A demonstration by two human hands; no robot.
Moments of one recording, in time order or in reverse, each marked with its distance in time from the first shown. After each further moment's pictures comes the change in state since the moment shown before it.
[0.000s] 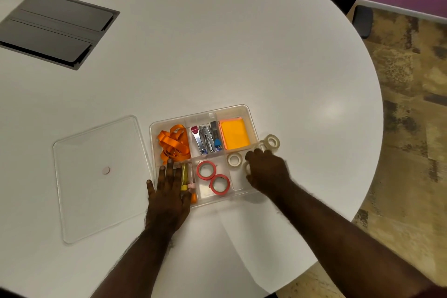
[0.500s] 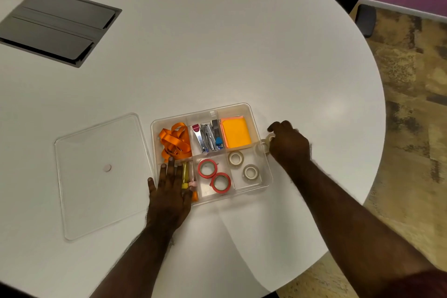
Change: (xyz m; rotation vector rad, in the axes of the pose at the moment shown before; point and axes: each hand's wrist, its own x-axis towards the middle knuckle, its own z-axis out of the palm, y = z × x) left_hand 0.000 -0.002 0.002 -0.014 0.011 -0.008; right_hand 0.034 0.050 -0.015 0.168 0.185 0.312
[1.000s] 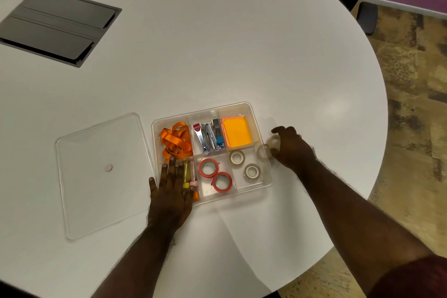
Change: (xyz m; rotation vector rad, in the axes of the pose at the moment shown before) left_hand -0.002 0.002 -0.004 -0.005 0.004 0.021; right_hand 0.001 0.027 0.014 0.098 -0.200 -0.028
